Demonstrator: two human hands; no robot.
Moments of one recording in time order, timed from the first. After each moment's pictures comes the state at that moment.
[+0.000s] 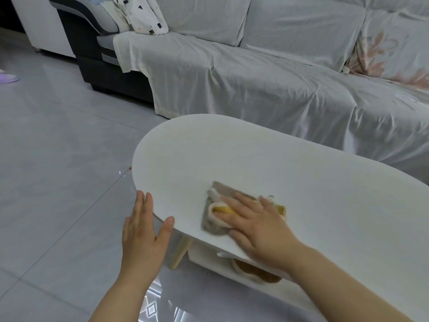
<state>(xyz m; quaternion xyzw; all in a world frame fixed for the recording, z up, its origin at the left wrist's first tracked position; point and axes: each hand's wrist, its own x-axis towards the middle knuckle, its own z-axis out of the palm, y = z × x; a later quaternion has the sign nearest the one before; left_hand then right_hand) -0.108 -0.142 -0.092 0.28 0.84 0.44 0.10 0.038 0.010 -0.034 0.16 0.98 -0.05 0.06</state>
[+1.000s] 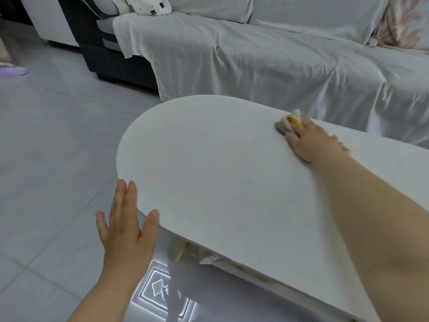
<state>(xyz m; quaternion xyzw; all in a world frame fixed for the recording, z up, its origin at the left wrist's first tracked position) -0.101 -0.129 -0.107 0.26 0.86 0.43 -0.01 0.010 0.203 -0.038 0.45 0.89 -0.06 0.00</state>
